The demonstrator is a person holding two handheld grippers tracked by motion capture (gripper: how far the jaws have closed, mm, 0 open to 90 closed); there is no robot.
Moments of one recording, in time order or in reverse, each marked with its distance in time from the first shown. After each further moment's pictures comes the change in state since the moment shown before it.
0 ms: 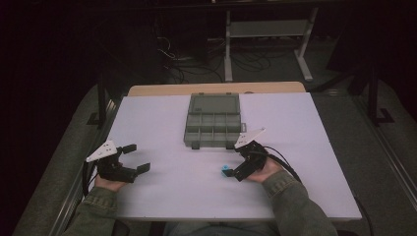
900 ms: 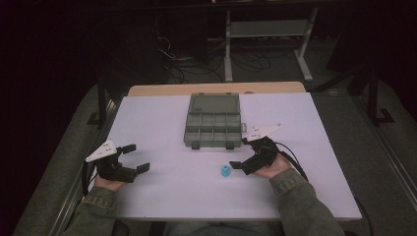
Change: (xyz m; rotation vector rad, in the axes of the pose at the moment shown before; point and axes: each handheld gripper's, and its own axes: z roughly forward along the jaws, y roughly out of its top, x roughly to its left) left arm 0.001 0.000 -0.001 0.006 0.005 0.003; right arm -0.009 -0.002 -0.030 -0.118 -0.057 0.030
